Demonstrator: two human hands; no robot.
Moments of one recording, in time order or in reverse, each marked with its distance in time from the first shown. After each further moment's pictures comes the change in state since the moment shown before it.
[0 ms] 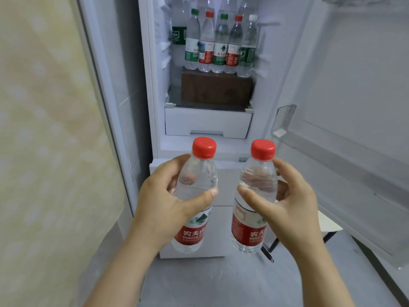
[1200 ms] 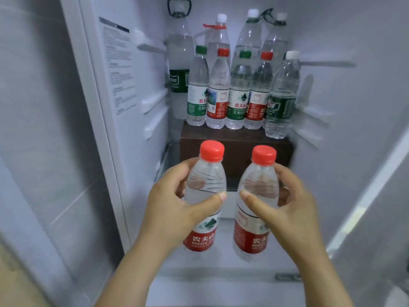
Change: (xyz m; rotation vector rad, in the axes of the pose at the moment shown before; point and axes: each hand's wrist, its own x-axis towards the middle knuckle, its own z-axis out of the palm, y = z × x) left_hand 0.372 -0.083 0.034 -0.004 0.016 0.063; right_hand 0.360 0.102 0.117 0.048 -0.008 -0.096
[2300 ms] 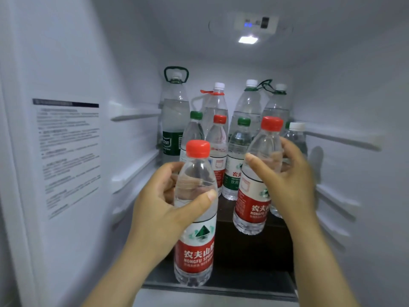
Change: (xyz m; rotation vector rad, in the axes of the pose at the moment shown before) left_hand 0.155 0.017 0.010 -0.108 0.165 0.187; right_hand 0.231 -0.002 0.012 -0.033 0.213 -0.249
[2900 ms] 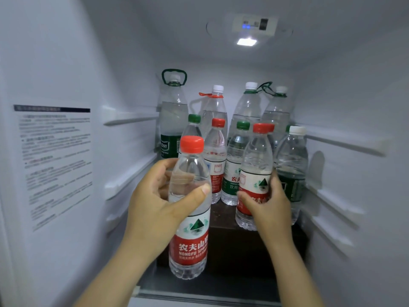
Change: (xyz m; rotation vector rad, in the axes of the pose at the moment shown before) left_hand 0.017 -0.004 0.003 -0.028 0.037 0.037; right_hand -0.023 0.064 0.027 0.001 -0.056 0.200
